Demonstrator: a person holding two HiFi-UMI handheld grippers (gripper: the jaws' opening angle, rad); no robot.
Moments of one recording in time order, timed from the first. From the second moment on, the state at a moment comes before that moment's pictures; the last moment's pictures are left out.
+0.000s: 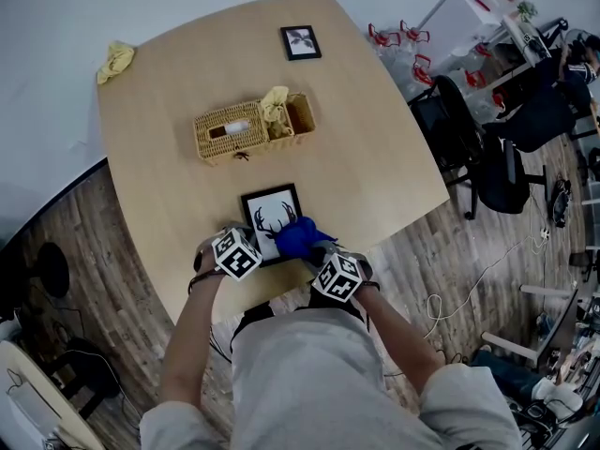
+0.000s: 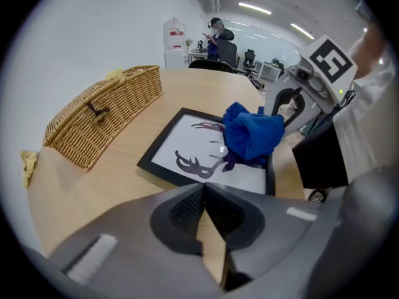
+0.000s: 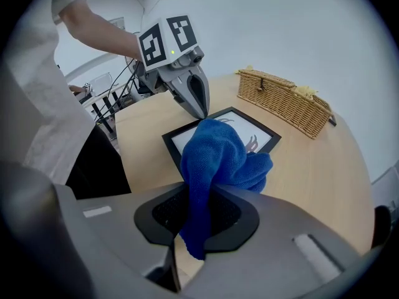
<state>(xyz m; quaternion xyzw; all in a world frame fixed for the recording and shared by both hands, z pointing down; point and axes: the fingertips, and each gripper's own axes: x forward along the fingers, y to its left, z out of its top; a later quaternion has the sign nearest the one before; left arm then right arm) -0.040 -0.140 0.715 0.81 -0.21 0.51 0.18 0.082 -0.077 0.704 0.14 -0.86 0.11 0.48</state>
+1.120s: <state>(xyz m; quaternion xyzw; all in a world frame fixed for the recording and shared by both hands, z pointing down) -0.038 -0.139 0.713 0.81 -0.22 0.51 0.18 0.033 -0.082 0.710 0.12 -0.85 0.10 0.50</state>
